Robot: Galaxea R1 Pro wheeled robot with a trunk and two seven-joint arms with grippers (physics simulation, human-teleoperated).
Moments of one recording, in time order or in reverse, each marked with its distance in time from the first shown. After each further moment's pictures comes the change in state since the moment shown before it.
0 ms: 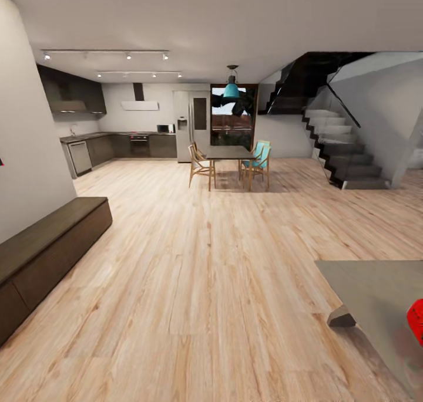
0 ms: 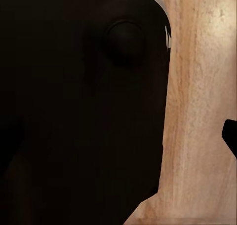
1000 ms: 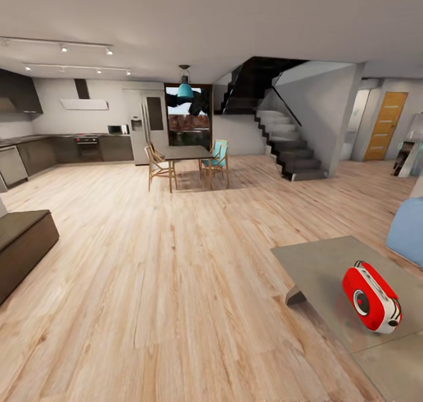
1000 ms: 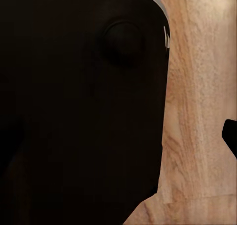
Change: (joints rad) left arm 0.000 -0.001 0.016 -0.002 0.010 -0.002 0.009; right arm 0.000 -0.001 0.000 0.000 -0.001 0.000 0.000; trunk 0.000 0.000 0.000
